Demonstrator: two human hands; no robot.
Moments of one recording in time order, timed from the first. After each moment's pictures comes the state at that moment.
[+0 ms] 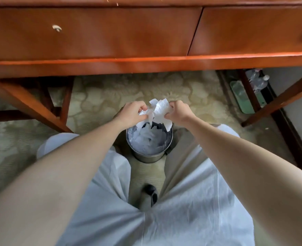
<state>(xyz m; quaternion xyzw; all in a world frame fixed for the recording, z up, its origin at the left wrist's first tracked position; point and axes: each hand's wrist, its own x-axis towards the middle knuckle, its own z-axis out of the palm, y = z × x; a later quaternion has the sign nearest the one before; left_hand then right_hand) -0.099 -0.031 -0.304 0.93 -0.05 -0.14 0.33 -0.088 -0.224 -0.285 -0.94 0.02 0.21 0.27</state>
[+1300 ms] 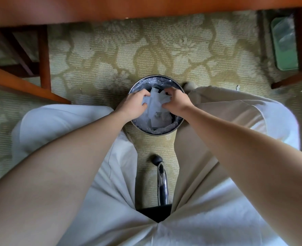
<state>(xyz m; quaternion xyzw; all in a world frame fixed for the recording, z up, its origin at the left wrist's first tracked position) -0.072 -0.019 -0.435 0.92 0.00 -0.29 0.28 -0.054 -0.192 -0.418 -0.90 0.05 0.34 0.27</state>
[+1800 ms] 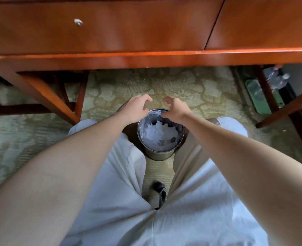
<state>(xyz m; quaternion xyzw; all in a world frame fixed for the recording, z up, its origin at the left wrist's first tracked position) -0.106 -0.002 -0.288 0.95 -0.06 -0.14 0.26 -0.093 -0.179 -0.278 -0.93 -0.05 0.22 0.28</state>
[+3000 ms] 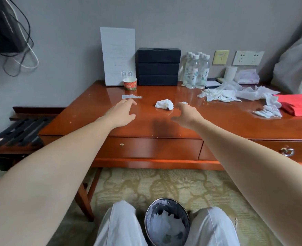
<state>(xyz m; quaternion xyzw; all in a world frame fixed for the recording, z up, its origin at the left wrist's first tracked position) -0.017 0.088 0.014 0.99 -0.03 0.08 0.14 0.015 -0.157 0.012 -0.97 -0.12 -0.03 0.23</state>
